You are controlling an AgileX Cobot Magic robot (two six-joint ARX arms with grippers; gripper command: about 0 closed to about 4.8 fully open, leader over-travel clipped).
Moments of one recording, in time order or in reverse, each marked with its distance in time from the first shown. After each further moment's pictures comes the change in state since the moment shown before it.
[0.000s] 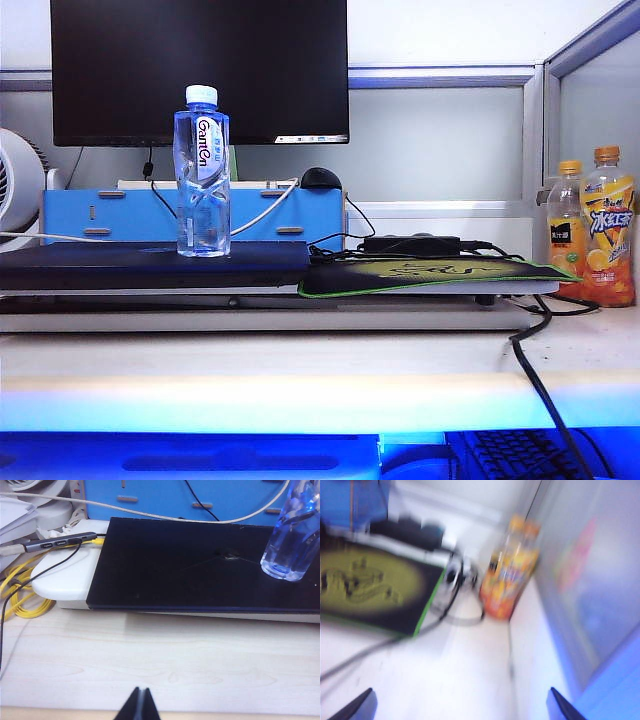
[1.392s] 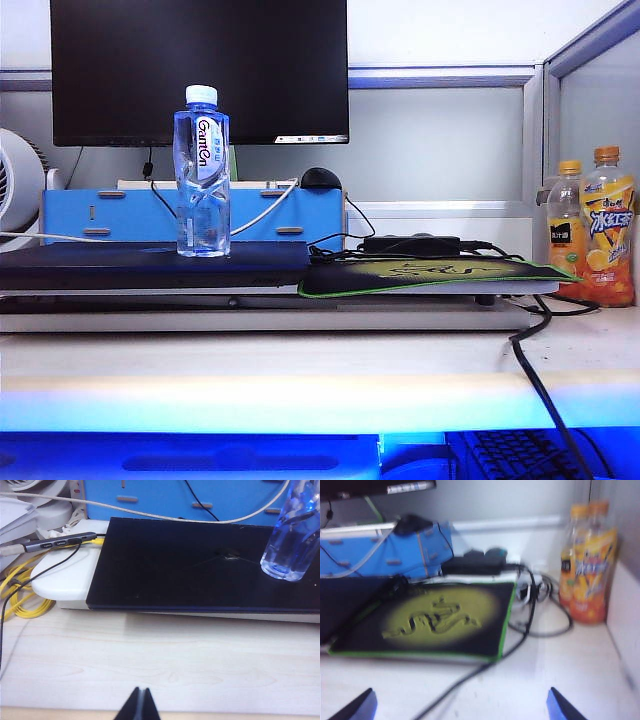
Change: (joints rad) left arm 0.000 0.000 0.000 0.000 0.000 0.000; right arm 0.001 -0.014 -0.240 0.348 -0.220 0.415
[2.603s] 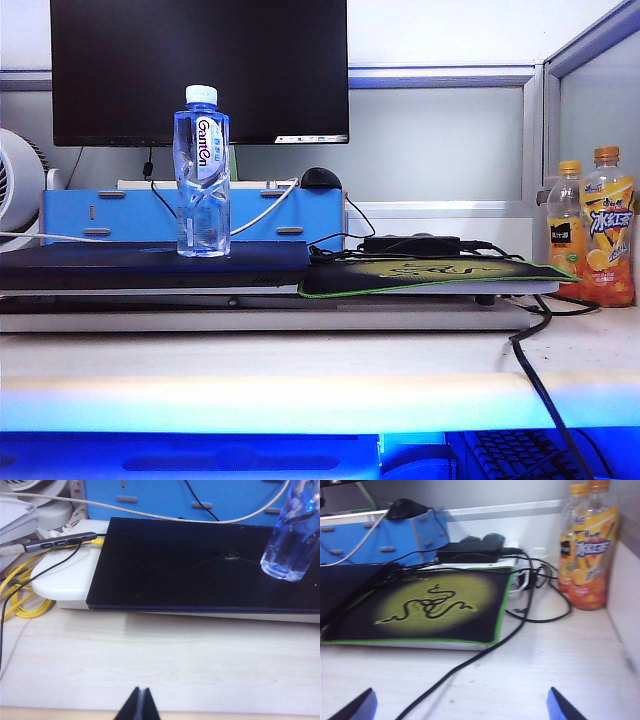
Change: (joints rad) left arm 0.000 0.000 0.000 0.000 0.000 0.000; right arm 0.000 0.000 -0.061 0.035 0.008 0.002
